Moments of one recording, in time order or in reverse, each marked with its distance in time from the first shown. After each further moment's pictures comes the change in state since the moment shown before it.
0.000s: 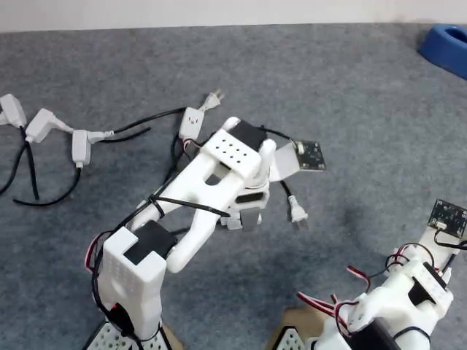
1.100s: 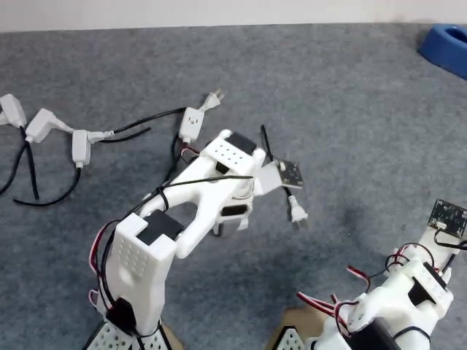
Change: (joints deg) left arm -3.0 9.8 7.4 -0.3 -2.0; right arm 0.0 0.0 0.0 0.0 0.0
